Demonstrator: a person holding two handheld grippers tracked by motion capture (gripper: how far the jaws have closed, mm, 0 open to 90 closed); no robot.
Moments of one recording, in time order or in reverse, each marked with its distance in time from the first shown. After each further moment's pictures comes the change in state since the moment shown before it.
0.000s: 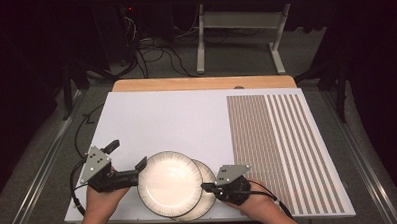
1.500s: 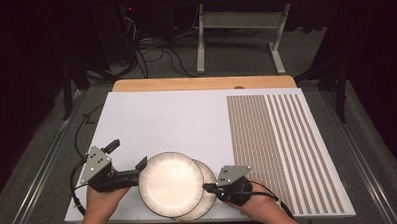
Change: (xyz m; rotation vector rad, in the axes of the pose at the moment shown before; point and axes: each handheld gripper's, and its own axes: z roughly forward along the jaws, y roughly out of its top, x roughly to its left) left arm 0.000 0.001 0.000 -0.003 -0.005 0.010; right arm 0.001 -0.002 -0.003 0.011 -0.006 -0.002
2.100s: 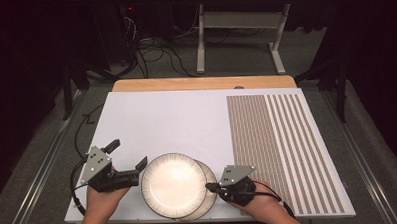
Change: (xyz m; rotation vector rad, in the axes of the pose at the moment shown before) left arm 0.000 0.000 0.000 -0.001 0.000 0.004; right arm -0.001 -0.003 -0.007 -0.004 -0.012 0.002
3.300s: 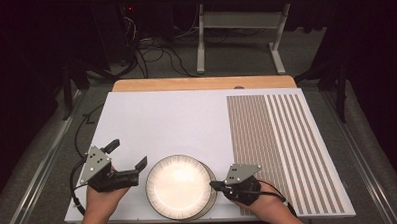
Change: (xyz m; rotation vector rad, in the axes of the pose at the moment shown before) left arm 0.000 0.000 0.000 -0.003 -0.002 -0.005; right arm -0.004 -0.004 -0.011 -0.010 -0.024 0.020
